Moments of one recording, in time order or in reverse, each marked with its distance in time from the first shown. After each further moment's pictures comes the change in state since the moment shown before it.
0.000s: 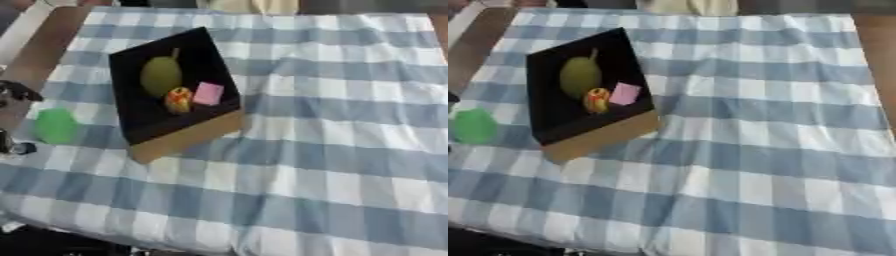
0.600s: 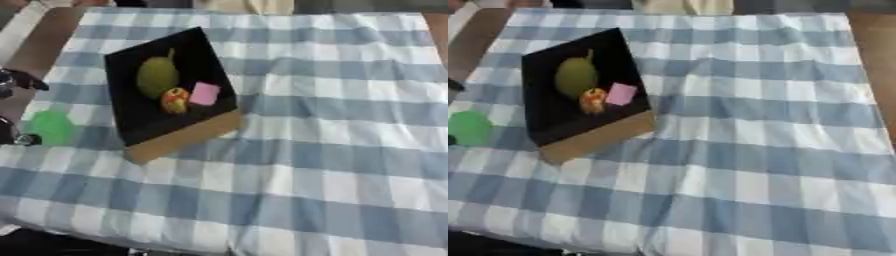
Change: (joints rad) left arm -0.057 -0.026 -0.024 0.022 -0.011 -0.020 -0.024; right arm 0.000 0.003 0.000 0.000 -0.003 0.005 -0.001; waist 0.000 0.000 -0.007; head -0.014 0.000
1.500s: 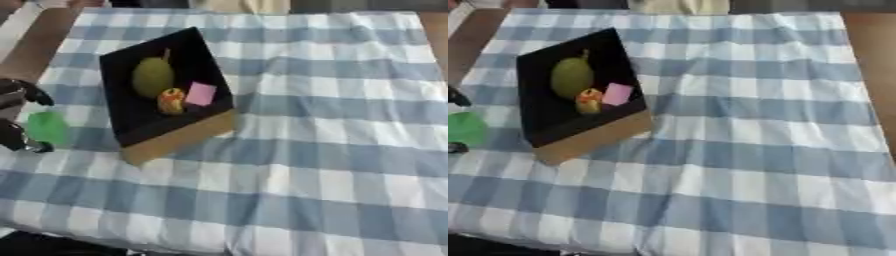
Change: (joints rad) left arm -0.022 -0.028 -0.033 0.068 -0.059 -0.001 -0.015; right arm 0.000 0.007 0.000 0.000 -0.006 0.002 -0.002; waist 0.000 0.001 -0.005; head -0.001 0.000
